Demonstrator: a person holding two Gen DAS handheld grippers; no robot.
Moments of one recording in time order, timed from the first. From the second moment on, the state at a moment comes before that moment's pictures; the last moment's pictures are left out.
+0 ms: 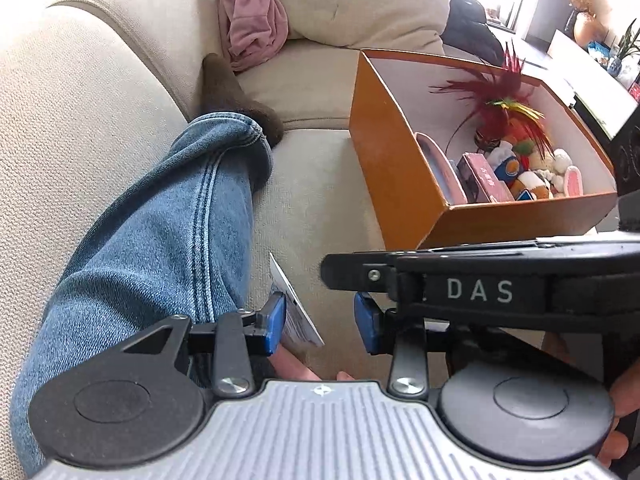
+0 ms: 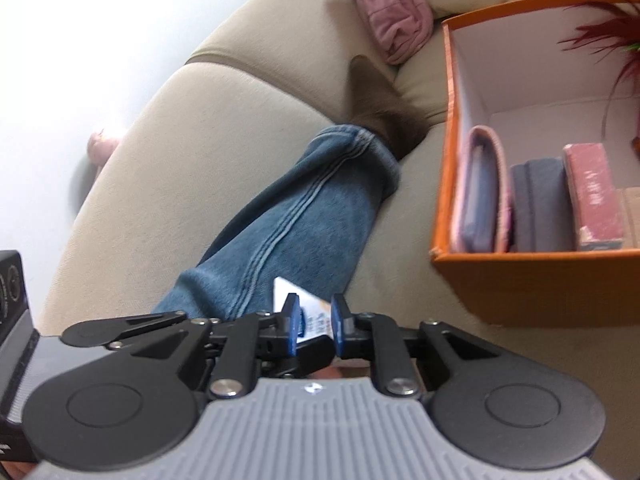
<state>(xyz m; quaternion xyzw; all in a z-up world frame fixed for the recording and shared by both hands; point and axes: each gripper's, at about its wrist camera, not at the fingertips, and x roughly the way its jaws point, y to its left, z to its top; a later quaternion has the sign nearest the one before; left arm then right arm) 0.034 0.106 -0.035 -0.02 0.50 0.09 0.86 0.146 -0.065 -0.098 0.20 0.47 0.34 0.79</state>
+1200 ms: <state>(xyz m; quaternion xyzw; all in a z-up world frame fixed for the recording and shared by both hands) 0.017 0.127 -0.025 -0.07 0.48 0.14 0.86 0.116 -0.070 -0.102 0.02 0.43 0.33 0.84</state>
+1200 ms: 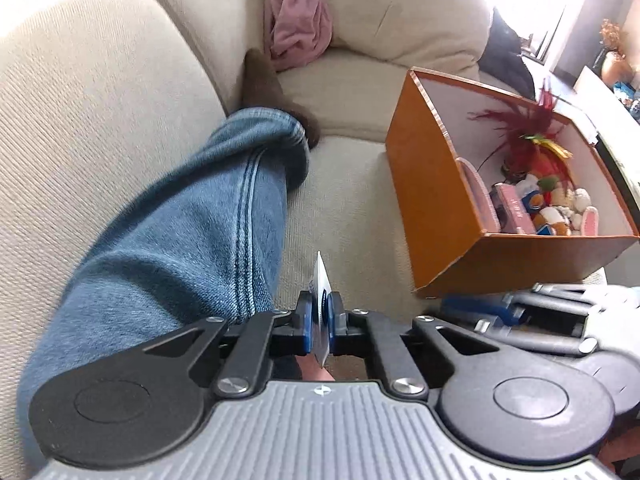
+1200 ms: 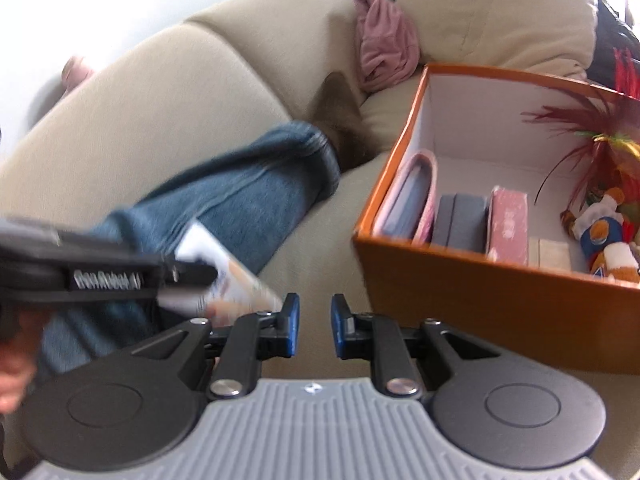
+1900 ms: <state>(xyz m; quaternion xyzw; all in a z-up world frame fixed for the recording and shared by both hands) -0.005 0.124 0.005 -0.07 0.44 0.15 0.88 0.058 -0.002 -0.127 -0.19 0.43 0.39 0.79</state>
